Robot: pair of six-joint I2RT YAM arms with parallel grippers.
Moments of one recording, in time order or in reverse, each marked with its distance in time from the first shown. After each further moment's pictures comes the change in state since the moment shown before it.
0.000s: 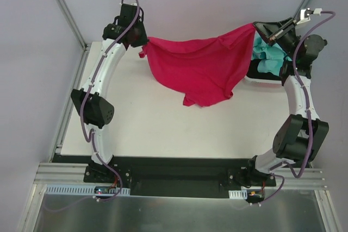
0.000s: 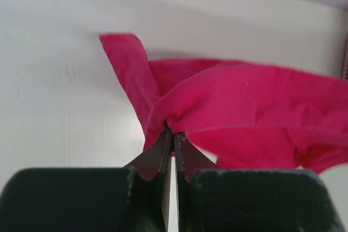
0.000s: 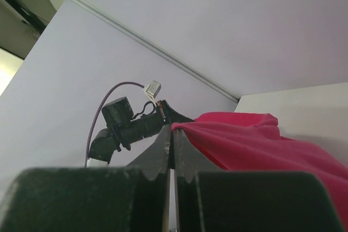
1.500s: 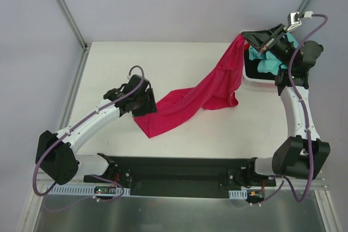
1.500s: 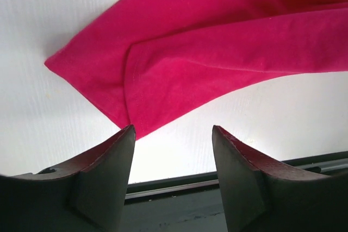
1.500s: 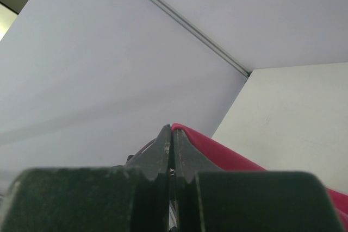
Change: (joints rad) left arm -0.278 -0.785 -1.346 0.192 0.045 -0.295; right arm 0.092 -0.200 -0.103 -0.095 -0.053 -0.105
